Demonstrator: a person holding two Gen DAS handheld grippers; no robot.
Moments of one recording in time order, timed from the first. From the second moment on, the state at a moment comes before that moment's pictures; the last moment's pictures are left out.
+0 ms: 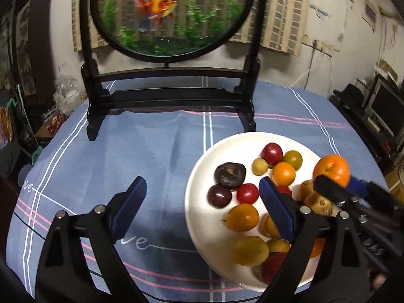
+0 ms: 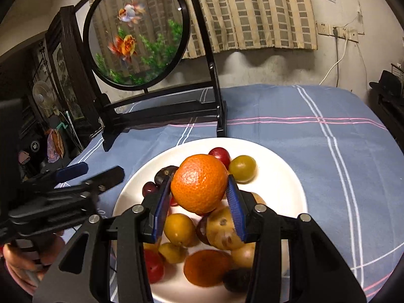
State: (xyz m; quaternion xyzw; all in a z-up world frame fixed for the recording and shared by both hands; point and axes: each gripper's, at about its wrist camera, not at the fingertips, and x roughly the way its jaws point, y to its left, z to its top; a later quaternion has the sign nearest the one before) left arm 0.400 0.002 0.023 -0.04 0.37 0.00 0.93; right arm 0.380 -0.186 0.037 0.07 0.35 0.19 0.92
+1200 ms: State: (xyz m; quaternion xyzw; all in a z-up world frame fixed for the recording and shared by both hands) left arm 0.289 -0.007 0.058 -0.03 0.36 0.00 0.93; right arm 0.275 -0.226 0.080 0.07 0.33 0.18 0.93
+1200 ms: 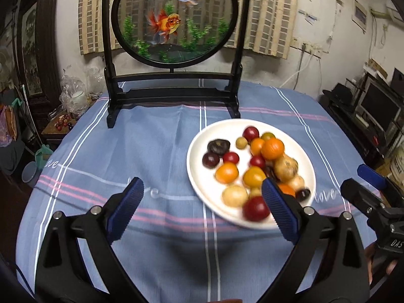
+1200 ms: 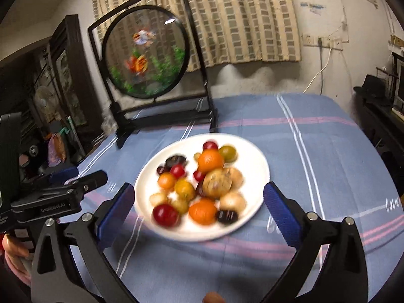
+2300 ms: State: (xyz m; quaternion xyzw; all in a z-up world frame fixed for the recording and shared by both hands) left arm 0.102 -0.018 0.044 0.02 0.35 -0.02 0.94; right arm 0.111 -0.235 0.063 -0.01 0.36 0.14 0.92
